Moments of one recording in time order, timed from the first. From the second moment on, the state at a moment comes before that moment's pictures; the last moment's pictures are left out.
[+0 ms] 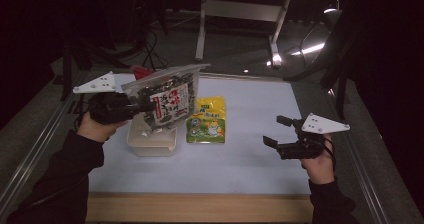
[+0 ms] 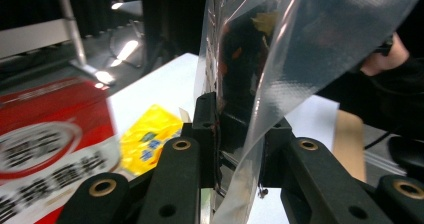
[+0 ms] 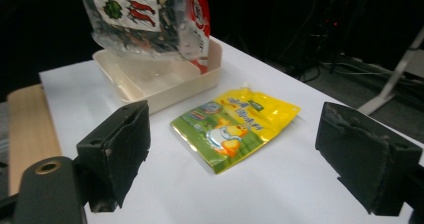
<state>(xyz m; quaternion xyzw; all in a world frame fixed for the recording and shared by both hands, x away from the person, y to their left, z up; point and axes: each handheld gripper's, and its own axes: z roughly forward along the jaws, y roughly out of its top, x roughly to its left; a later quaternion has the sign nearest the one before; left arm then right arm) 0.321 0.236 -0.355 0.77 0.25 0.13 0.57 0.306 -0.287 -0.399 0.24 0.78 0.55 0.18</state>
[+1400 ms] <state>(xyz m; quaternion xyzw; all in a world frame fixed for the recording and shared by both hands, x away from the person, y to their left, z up) 0.360 0.259 -0.423 0.78 0.33 0.13 0.51 0.307 -0.279 -0.413 0.22 0.80 0.54 0.15</state>
